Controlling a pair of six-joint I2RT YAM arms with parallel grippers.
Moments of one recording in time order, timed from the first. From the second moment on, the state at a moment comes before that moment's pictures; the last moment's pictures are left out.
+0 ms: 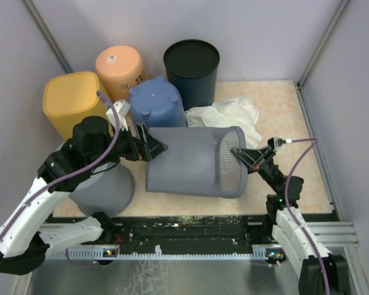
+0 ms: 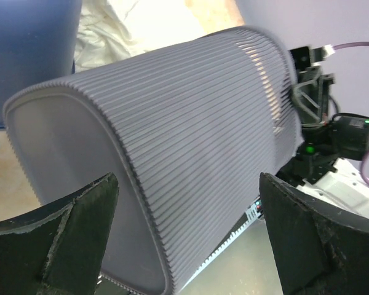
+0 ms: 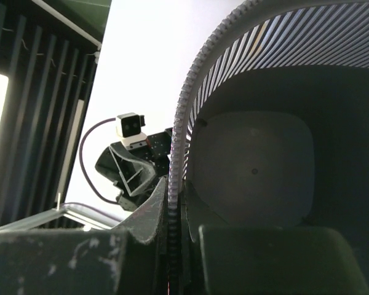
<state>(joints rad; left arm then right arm) -0.78 0.96 1.36 -0.79 0.01 -0.63 0.11 0.62 0.11 1.00 -0.62 1.82</state>
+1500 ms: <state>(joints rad) -0.73 0.93 1.29 -0.47 0.20 -0.58 0.19 1.04 0.01 1.48 -0.47 1.94</state>
